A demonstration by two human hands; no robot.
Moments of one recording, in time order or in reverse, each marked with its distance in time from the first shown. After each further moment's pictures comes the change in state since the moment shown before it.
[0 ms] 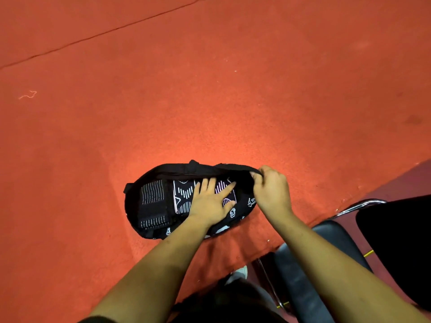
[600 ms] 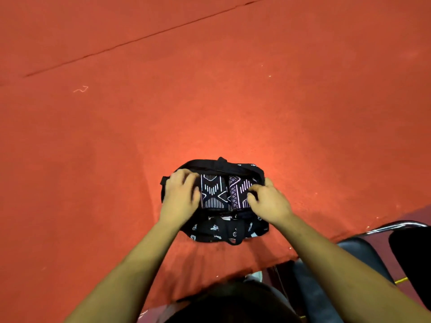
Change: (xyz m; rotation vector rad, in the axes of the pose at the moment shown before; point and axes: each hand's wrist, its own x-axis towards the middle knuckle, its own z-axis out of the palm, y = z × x) left_hand -0.078 -0.109 -0.042 -0.250 0.633 -0.115; right_hand -0.009 -0.025 0.042 -0.328 -0.542 -0.155
